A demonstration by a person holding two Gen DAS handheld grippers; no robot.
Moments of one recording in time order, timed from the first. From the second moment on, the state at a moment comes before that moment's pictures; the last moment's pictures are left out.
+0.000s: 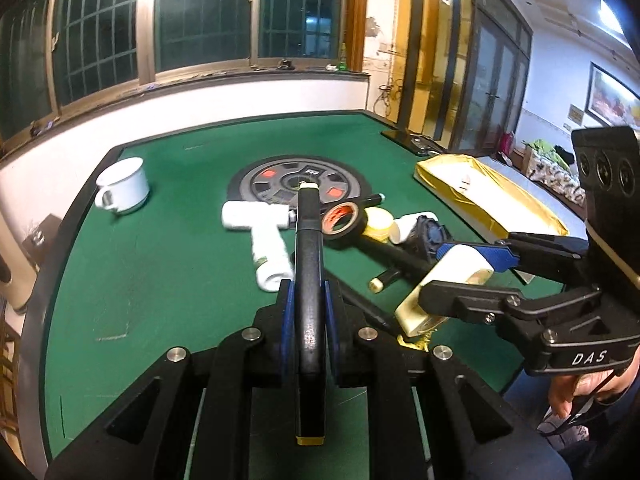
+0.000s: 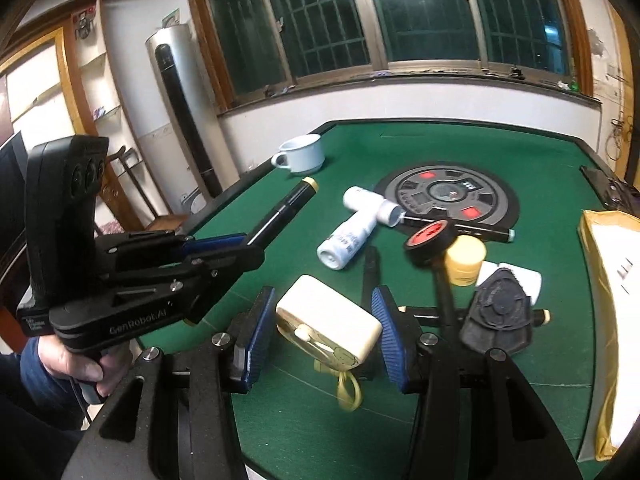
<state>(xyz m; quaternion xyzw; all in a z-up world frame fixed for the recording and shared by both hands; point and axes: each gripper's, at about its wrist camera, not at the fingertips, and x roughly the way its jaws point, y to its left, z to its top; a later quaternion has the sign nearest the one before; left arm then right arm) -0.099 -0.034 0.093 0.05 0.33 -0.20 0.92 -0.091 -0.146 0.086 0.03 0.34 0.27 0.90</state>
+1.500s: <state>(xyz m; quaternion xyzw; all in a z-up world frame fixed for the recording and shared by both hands) -0.078 -0.246 0.164 0.06 0.29 -0.38 0.87 -0.128 -0.348 0.195 0.07 0.26 0.08 0.96</state>
